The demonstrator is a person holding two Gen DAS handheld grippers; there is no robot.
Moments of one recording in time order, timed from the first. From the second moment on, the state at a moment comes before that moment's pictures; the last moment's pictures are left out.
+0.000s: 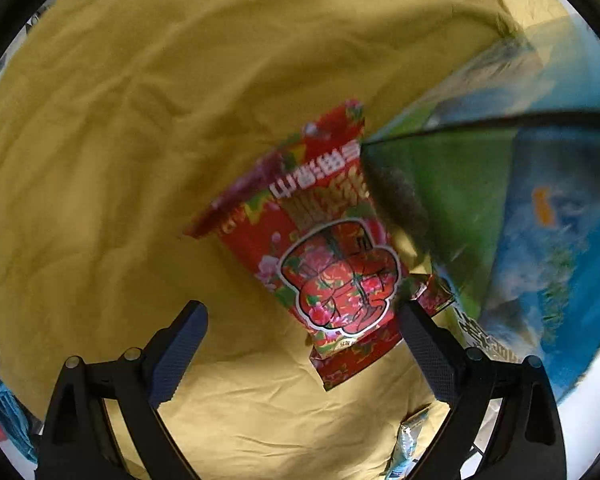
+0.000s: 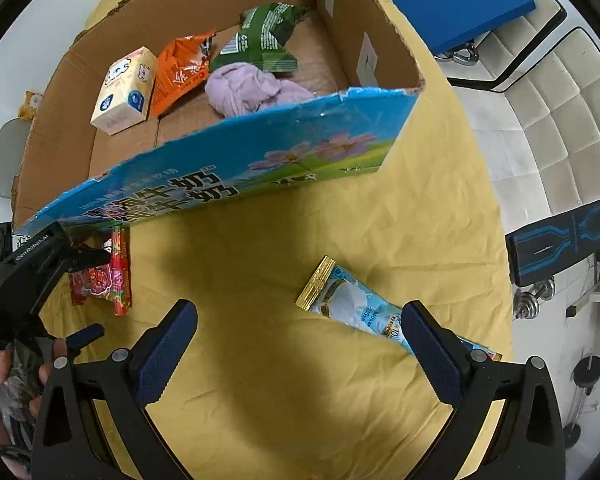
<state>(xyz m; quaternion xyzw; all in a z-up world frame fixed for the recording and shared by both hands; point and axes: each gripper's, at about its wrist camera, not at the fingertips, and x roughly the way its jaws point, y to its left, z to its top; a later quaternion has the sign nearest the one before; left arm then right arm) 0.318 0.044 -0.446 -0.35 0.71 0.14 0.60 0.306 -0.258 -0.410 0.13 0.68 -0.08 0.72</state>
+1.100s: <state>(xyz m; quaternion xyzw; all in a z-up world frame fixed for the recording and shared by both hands) 0.223 0.012 -0.426 -0.41 0.69 0.09 0.59 0.306 -0.259 -0.405 0.11 0.67 -0.07 0.73</state>
